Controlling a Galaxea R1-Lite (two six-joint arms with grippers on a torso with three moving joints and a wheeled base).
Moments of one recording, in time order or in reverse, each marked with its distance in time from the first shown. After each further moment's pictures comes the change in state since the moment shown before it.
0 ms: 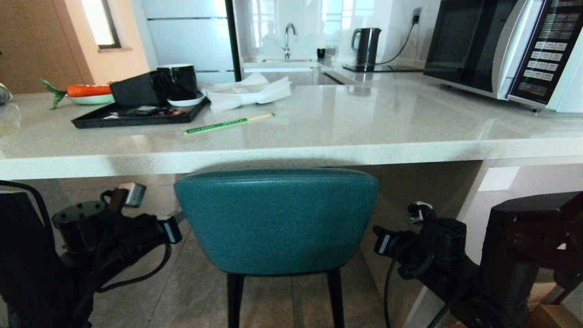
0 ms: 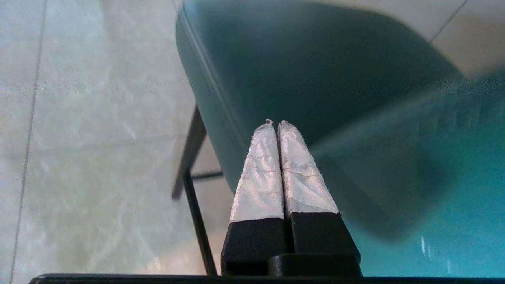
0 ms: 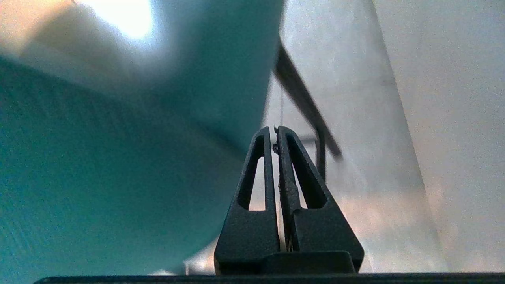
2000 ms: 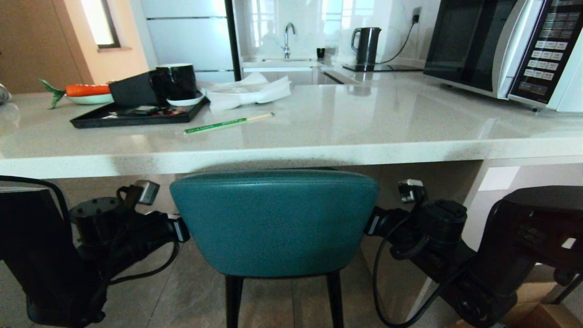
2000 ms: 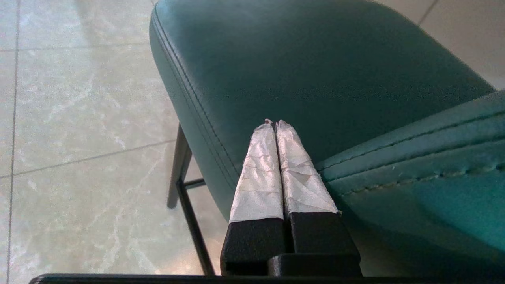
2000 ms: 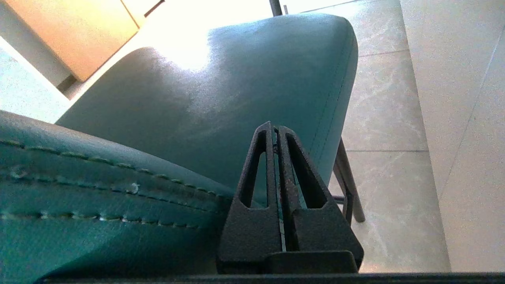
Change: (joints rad) left arm -0.102 0.027 -0.048 0.013 -0.112 0.016; right arm 0.097 -0.045 -0.118 -0.003 0.124 -0.107
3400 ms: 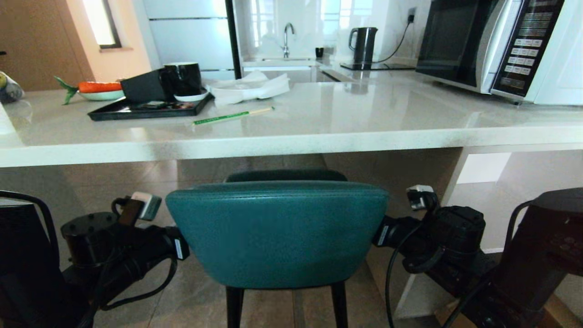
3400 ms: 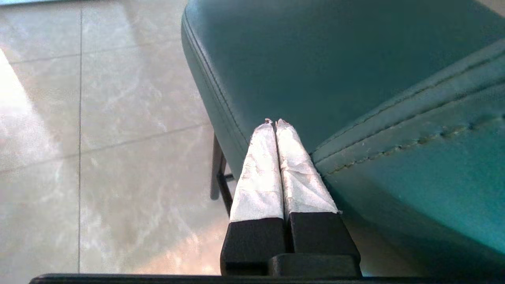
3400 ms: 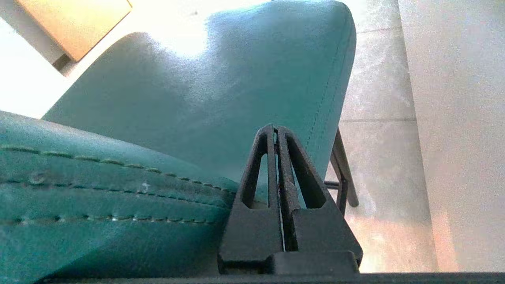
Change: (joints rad) left arm -0.096 -0.058 0.178 -0.009 0.211 0.144; right arm 0.031 -0.095 0.113 0.009 -0.018 -0.003
